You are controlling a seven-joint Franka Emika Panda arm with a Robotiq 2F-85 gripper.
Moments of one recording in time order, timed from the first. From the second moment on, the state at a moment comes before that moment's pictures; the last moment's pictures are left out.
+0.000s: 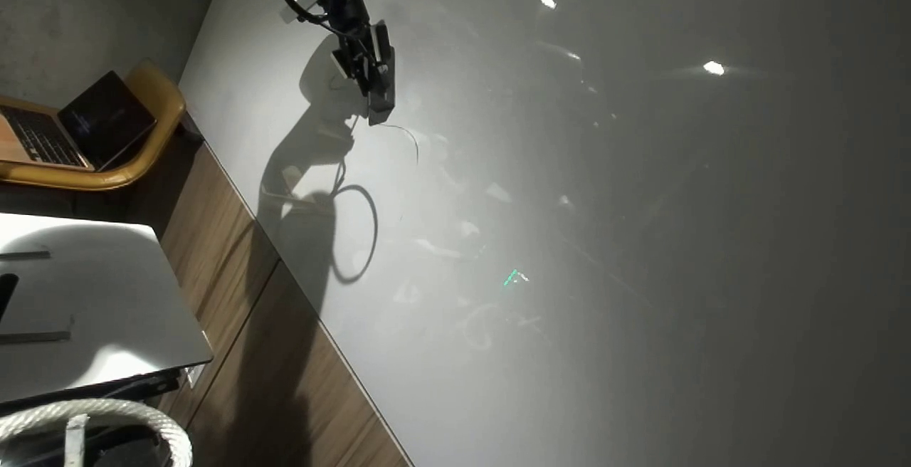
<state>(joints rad) 0.37 0.17 0.13 -1.75 -1.00 1.90 0.79</state>
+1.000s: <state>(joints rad) 0.09 0.10 0.05 -1.92 -0.79 2.15 0.65</state>
